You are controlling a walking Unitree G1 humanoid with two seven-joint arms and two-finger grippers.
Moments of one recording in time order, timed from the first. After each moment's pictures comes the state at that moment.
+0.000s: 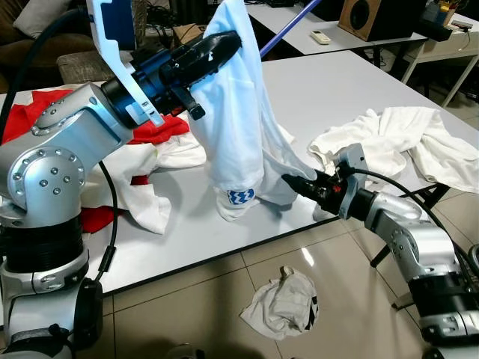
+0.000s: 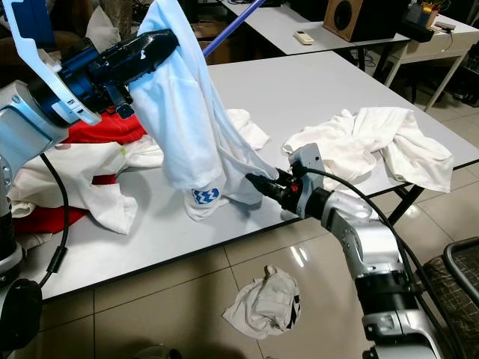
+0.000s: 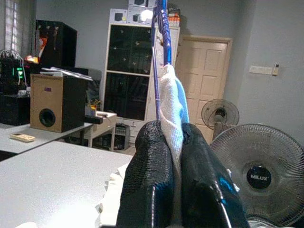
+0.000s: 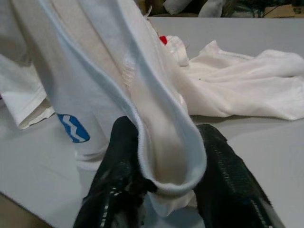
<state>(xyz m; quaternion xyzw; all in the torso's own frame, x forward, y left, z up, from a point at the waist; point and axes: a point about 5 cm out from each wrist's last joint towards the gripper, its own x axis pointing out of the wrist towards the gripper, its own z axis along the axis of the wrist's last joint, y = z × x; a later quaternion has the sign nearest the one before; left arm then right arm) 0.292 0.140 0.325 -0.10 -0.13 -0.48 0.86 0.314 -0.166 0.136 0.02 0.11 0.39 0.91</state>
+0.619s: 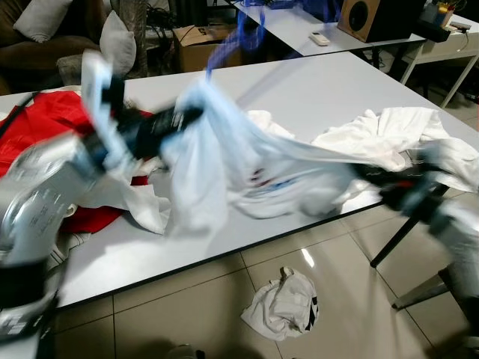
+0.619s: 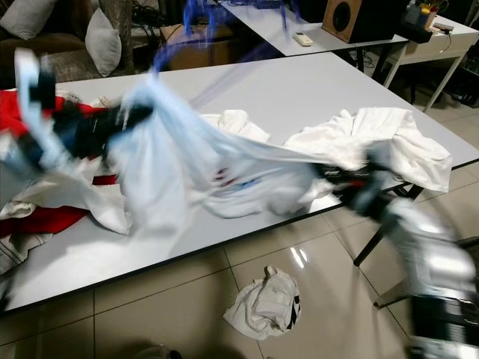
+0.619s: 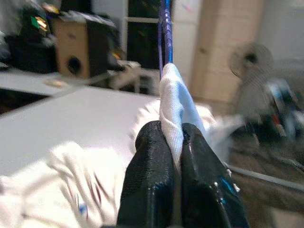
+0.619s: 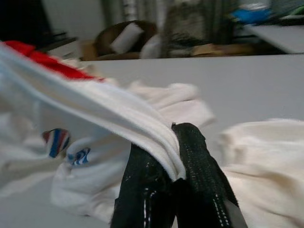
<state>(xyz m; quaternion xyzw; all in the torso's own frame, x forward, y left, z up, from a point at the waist) 0.281 0.185 0.256 -0.02 -0.03 -0.46 0.89 0.290 -0.253 0.169 0.05 0.03 0.27 0.96</state>
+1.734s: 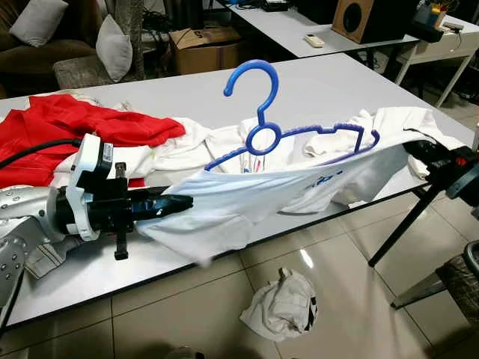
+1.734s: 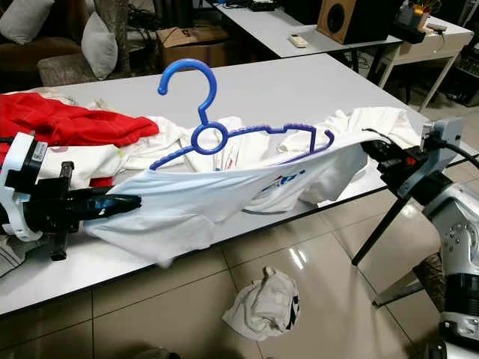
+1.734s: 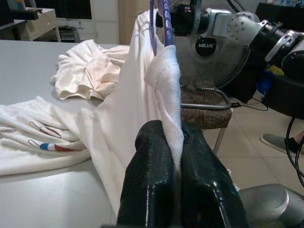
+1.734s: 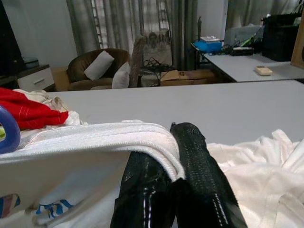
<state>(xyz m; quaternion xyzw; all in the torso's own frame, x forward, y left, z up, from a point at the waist) 0.240 0.210 0.220 0.04 0.06 -0.59 0.80 0.301 -0.298 0.197 0.06 -0.01 0.22 0.97</state>
